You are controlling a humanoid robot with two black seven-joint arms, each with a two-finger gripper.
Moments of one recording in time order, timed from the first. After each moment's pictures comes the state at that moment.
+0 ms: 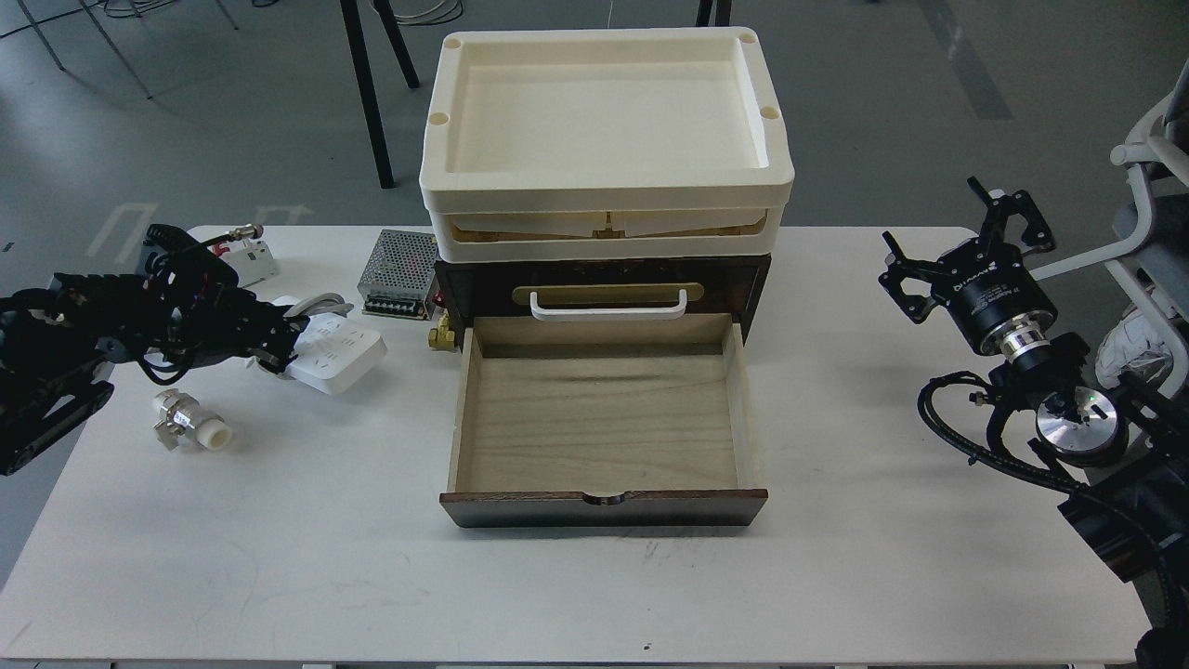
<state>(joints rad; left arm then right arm) -0.94 0.69 -0.10 -0.68 1.97 -0.07 -0.45 0.55 -0.36 0.91 0.70 0.15 0.49 0.17</state>
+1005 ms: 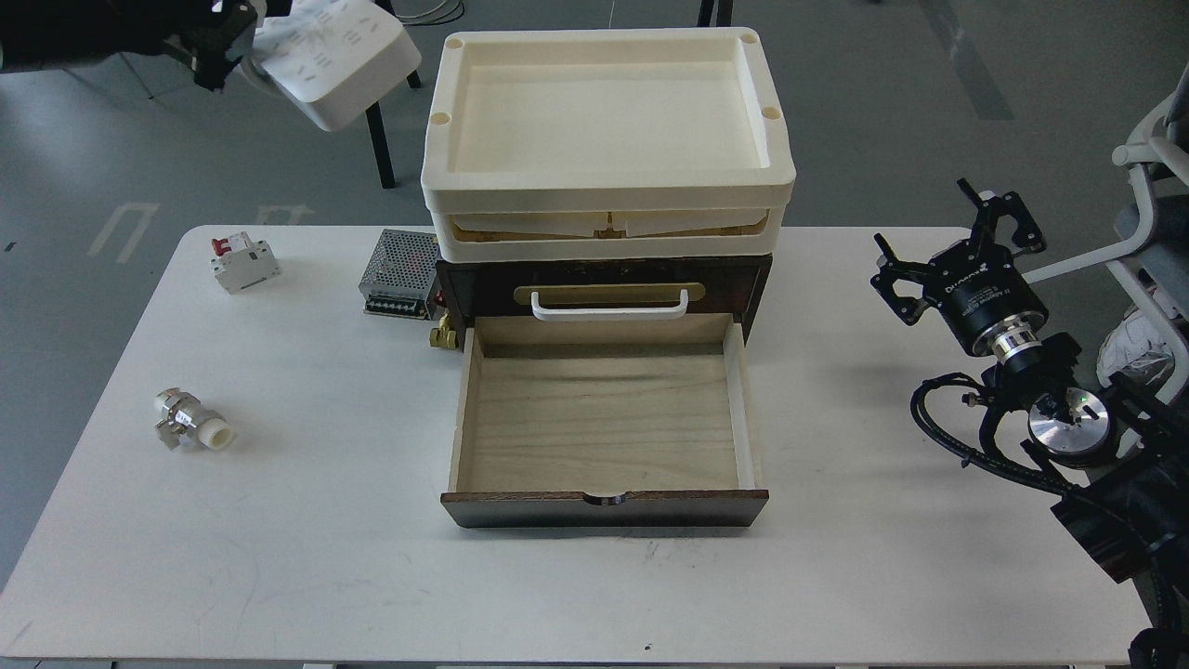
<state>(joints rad) -1.61 1.08 -0.17 -1.59 1.83 -0.38 -0.37 0.55 -0.35 0.91 0.70 0.14 0.49 0.18</state>
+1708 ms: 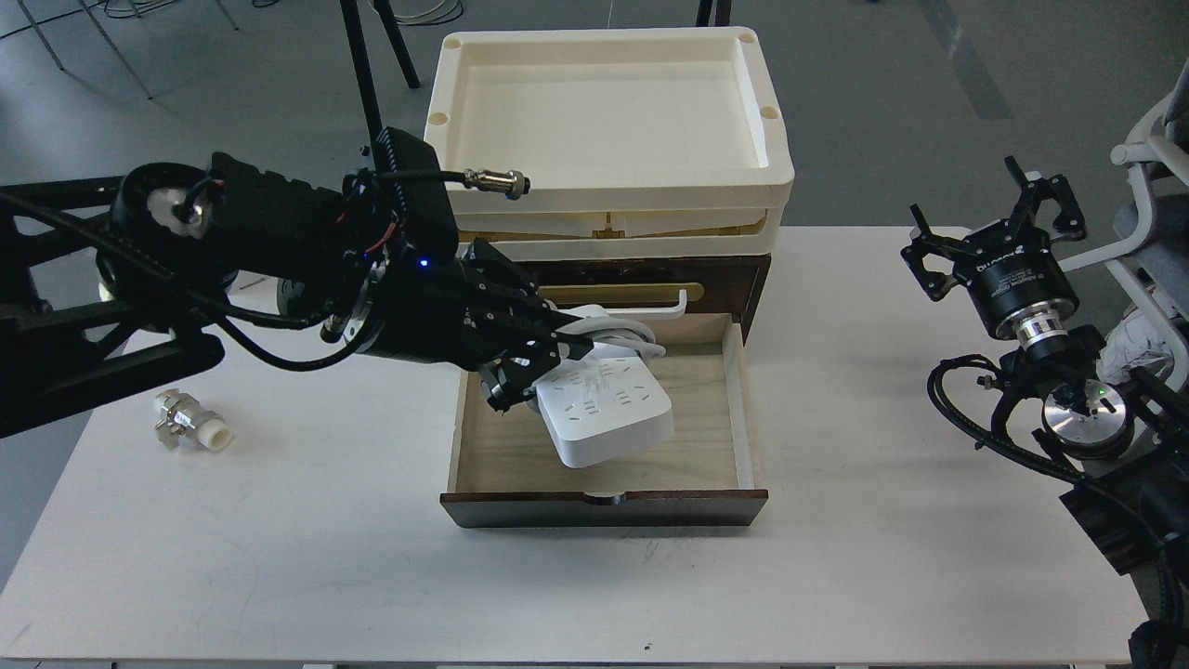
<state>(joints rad) -1.26 0.74 -0.16 -1.71 1.84 -0.46 -0.29 0.54 -0.35 1.01 0.71 0.15 0.49 0.23</state>
